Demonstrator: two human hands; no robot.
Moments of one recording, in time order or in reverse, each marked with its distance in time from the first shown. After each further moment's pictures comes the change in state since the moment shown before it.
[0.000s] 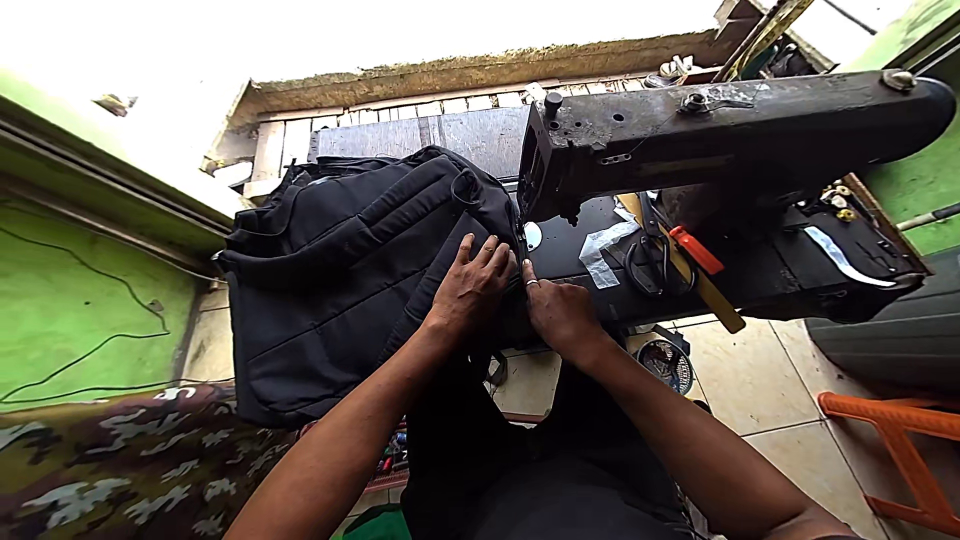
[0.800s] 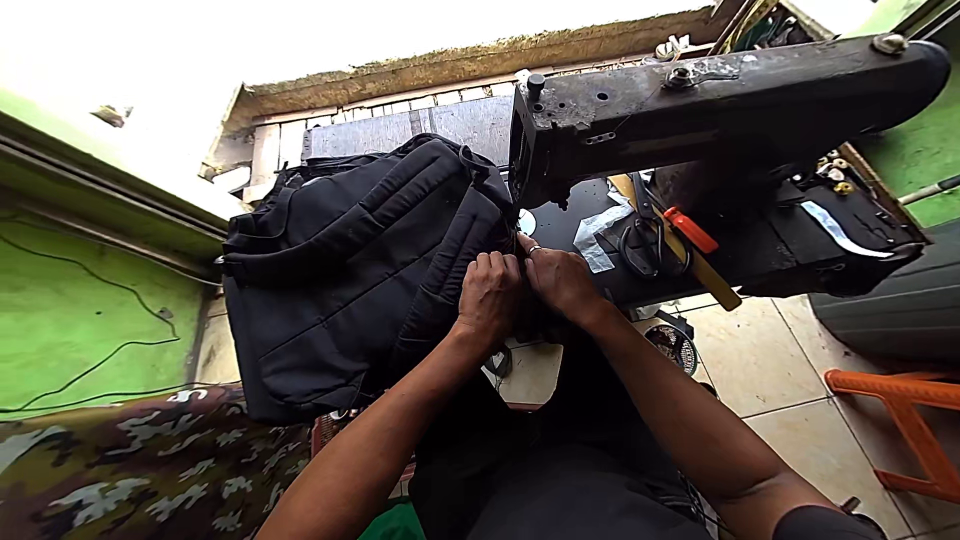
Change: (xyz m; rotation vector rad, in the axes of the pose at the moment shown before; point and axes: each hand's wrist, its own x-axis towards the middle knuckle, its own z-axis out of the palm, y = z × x) left_hand 0.007 0.055 -0.020 -0.042 -0.059 -0.329; right_hand 0.019 0.027 0.011 0.264 0.184 -0.029
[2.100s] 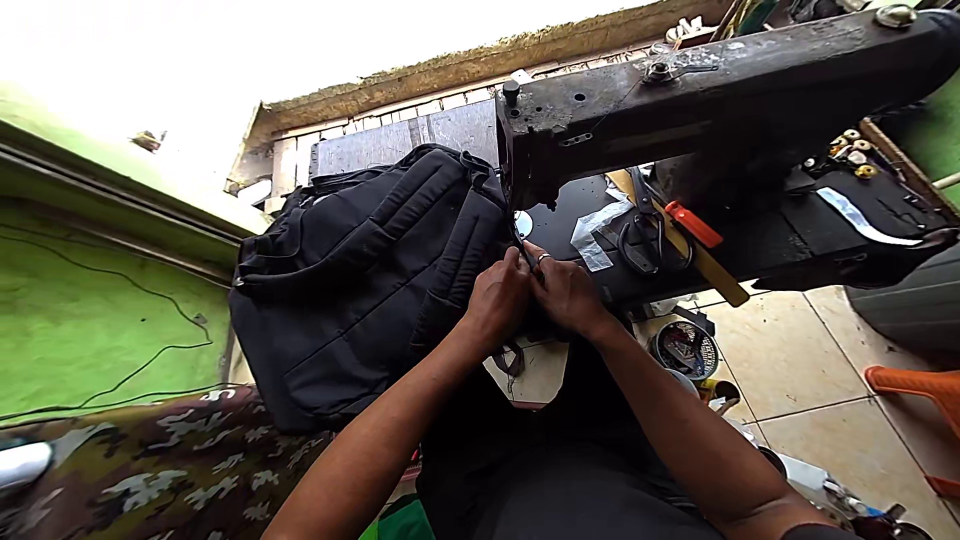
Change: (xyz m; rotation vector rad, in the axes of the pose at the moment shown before) left_hand 0.014 0.009 -0.009 -0.236 -0.220 0.060; right_hand -0.019 0.008 -0.007 0.338 -0.077 0.079
